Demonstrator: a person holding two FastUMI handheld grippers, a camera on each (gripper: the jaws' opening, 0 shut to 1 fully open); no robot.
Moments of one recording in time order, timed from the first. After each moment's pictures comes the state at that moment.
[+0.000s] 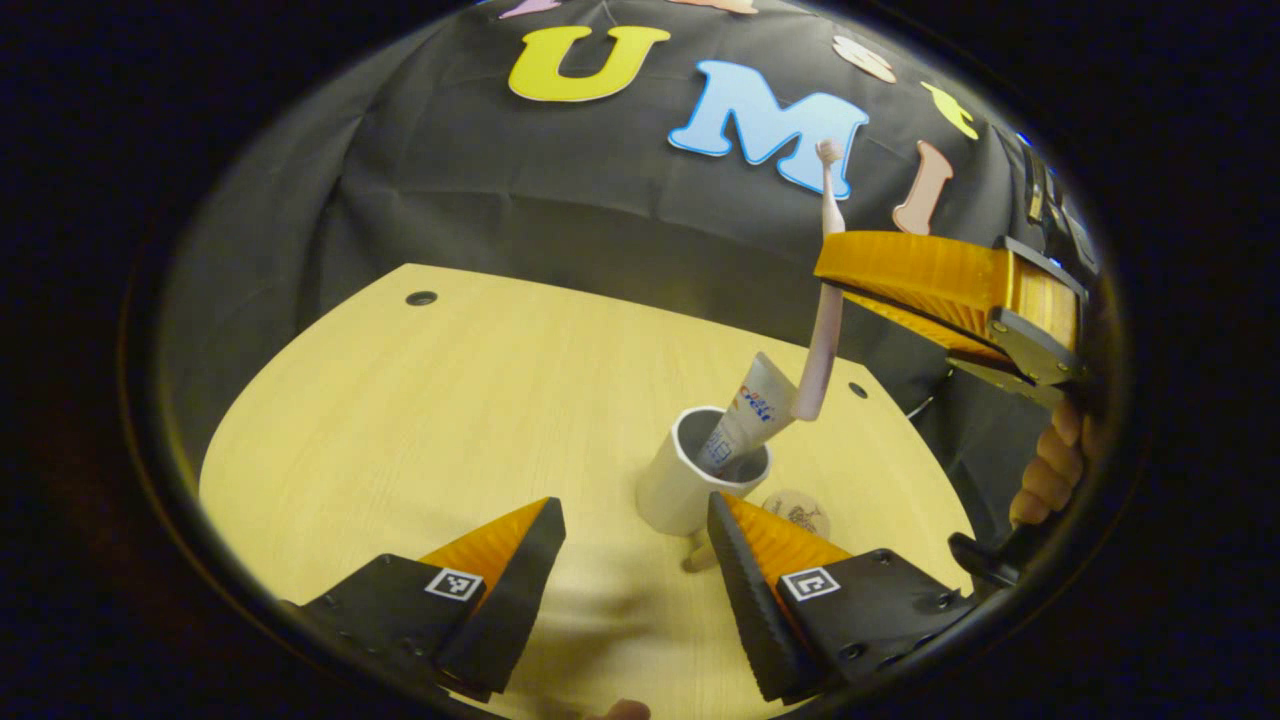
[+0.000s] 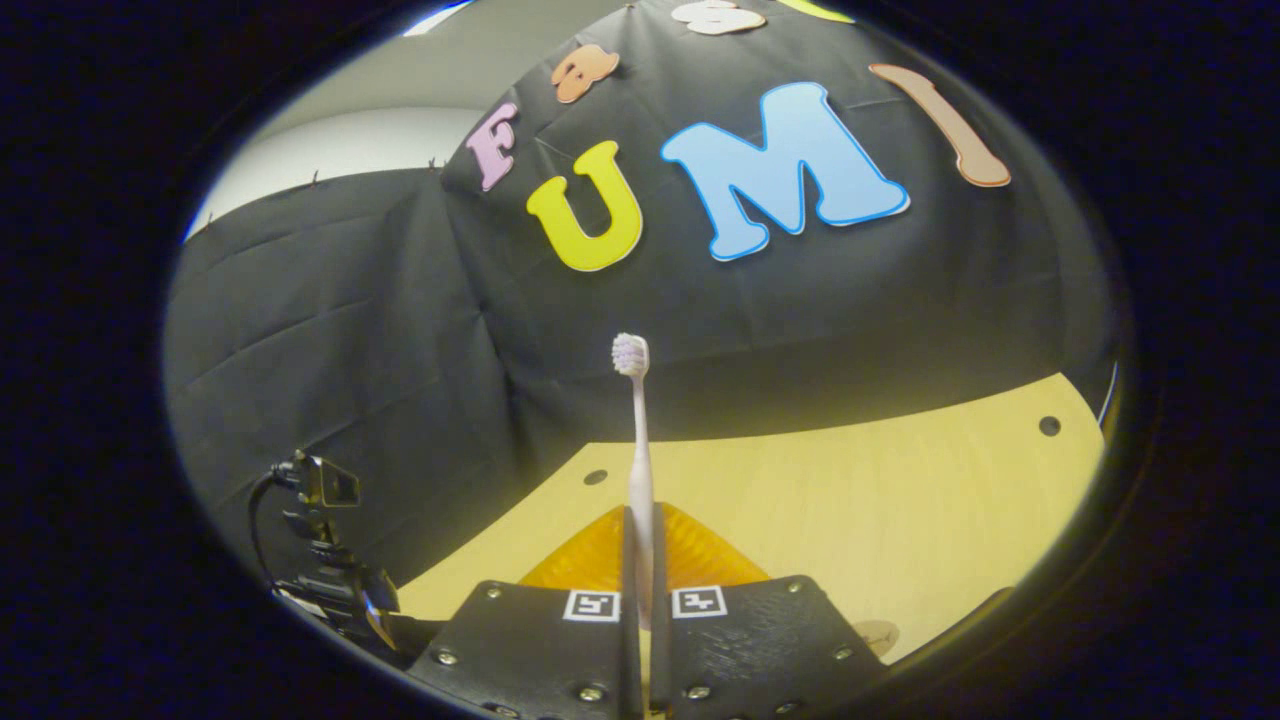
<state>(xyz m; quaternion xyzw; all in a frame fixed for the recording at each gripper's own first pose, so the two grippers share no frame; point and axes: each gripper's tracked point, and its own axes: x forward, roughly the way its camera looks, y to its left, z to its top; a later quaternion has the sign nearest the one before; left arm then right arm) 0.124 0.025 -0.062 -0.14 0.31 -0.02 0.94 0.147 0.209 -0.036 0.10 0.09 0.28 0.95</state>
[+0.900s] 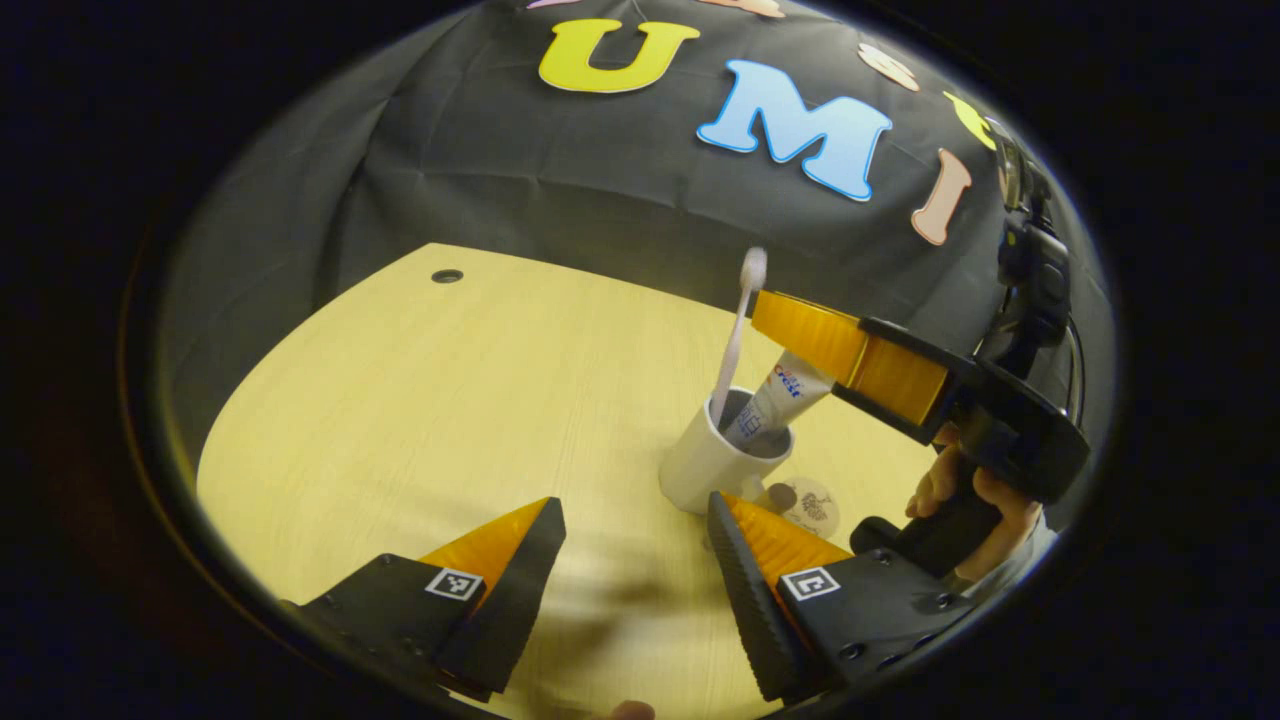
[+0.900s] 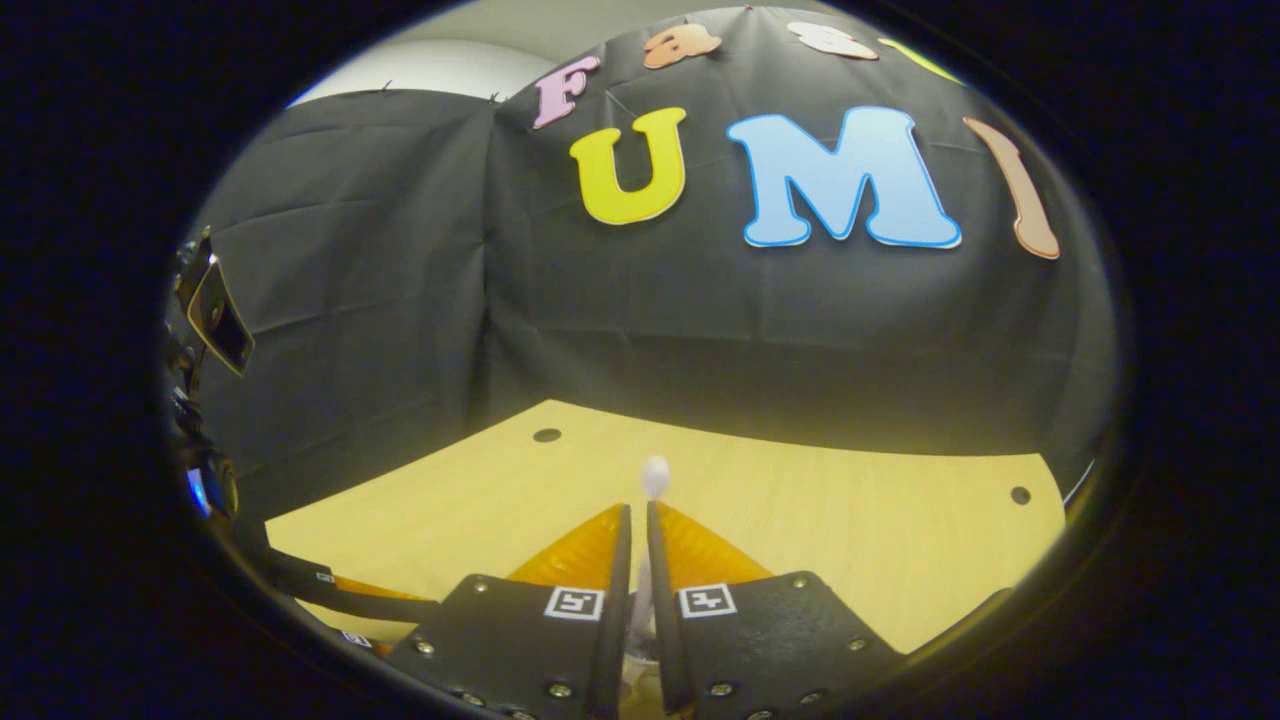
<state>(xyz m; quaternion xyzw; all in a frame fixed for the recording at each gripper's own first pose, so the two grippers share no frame) 0.109 0.038 -0.068 -0.15 0.32 -0.01 0.93 0.181 0.225 -0.089 -0.04 0.08 0.24 0.97</state>
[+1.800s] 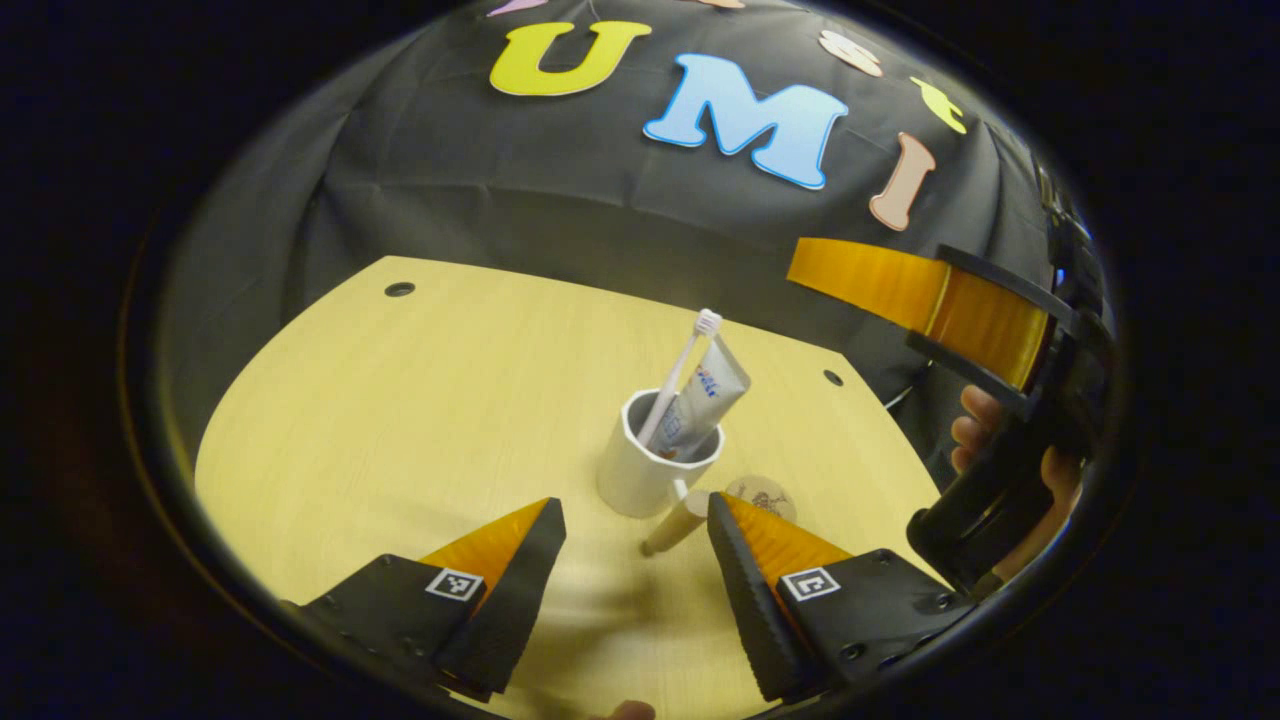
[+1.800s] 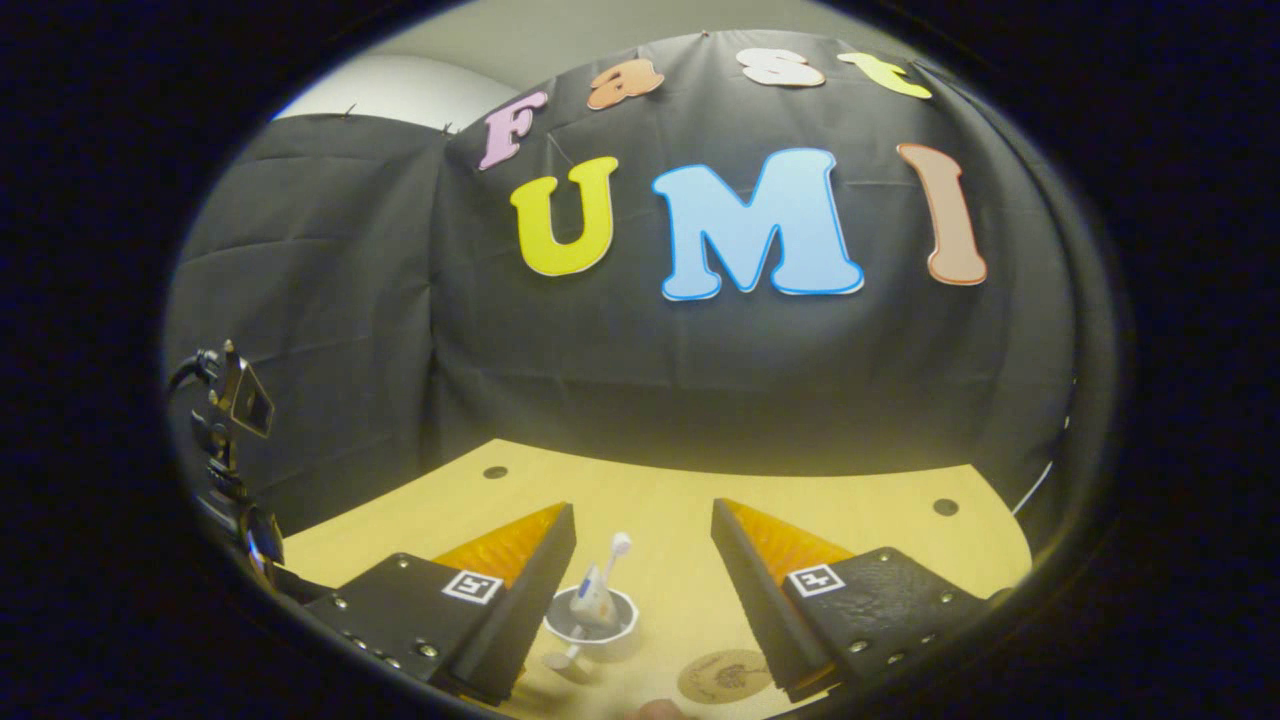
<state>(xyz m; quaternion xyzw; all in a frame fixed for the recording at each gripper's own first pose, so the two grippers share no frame) 0.114 -0.026 -0.049 -0.14 0.32 -0.06 0.94 0.144 0.138 -0.026 -0.02 0.04 0.14 0.99</state>
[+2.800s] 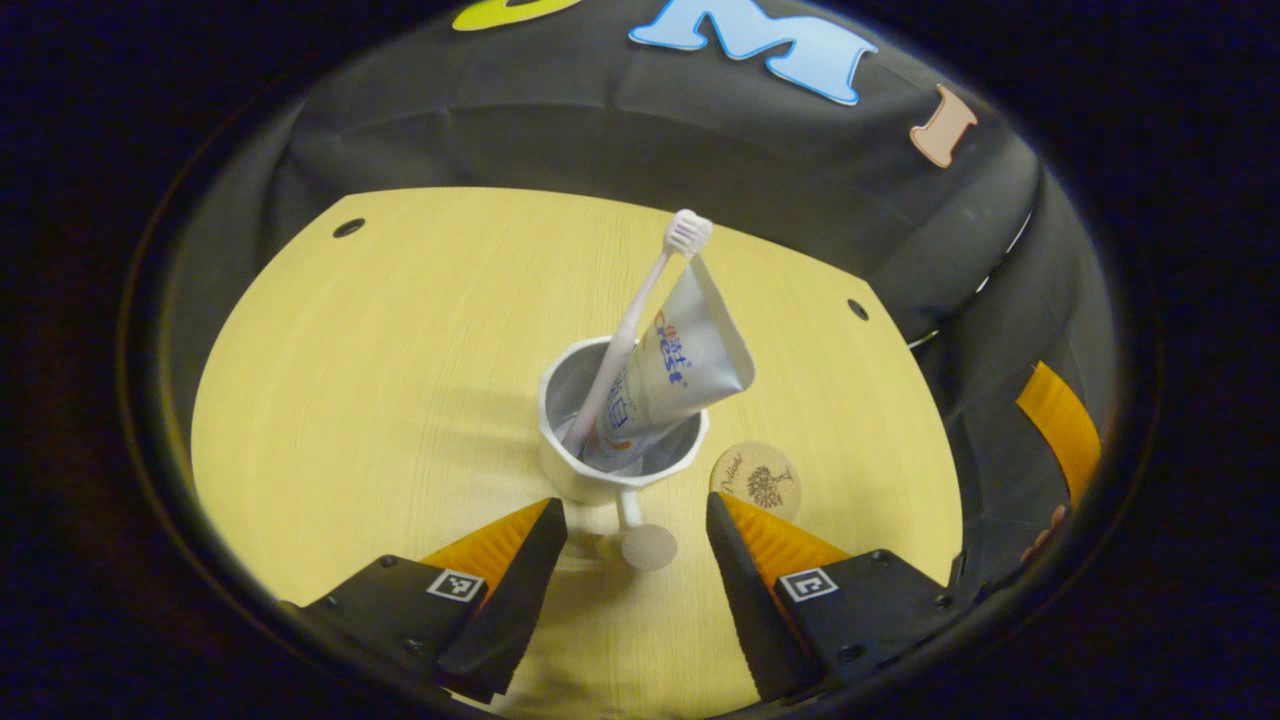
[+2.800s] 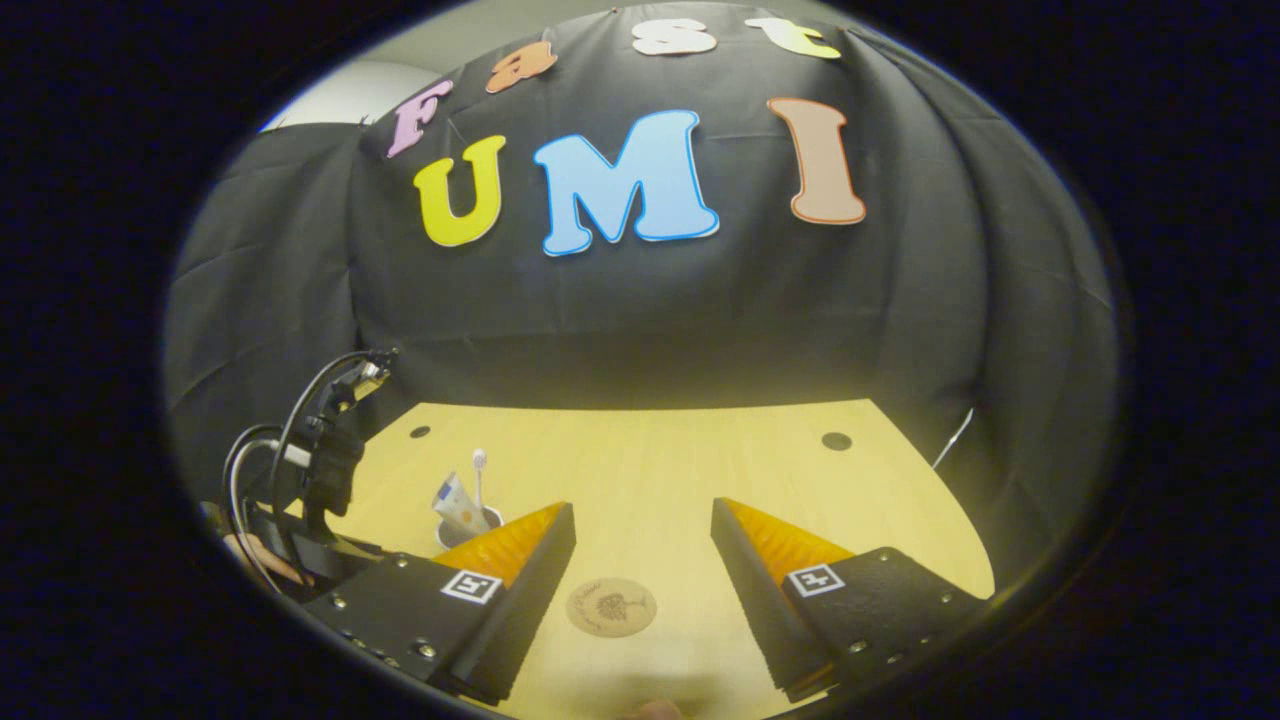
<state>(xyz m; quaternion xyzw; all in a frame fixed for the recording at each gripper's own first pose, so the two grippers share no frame) 0.170 -0.068 -0.112 -0.13 0.48 -0.05 0.87 0.098 0.002 -0.080 0.02 0.13 0.05 0.99</state>
